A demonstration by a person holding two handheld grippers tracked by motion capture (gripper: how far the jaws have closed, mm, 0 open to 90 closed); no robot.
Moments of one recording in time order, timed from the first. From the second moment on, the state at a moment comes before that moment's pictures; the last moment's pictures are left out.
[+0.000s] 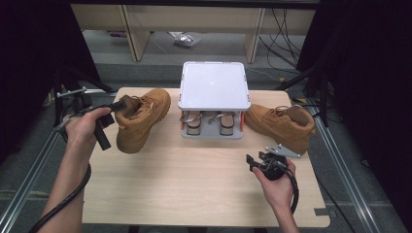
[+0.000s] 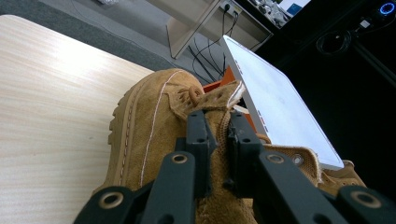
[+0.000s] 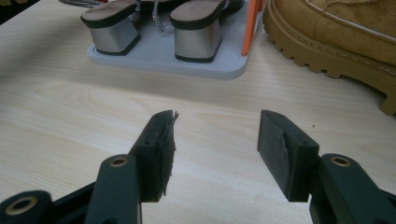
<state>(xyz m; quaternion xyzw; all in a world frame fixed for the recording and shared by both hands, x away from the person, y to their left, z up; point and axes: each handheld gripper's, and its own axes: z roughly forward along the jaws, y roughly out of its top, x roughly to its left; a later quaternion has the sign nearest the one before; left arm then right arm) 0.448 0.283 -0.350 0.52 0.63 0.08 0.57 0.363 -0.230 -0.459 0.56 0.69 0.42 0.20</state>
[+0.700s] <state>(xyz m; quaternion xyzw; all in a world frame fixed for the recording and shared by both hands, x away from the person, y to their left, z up) 0.457 0.287 -0.331 0.51 0.63 0.08 0.58 0.365 -0.235 -0.460 0.55 0.70 0.42 0.21</state>
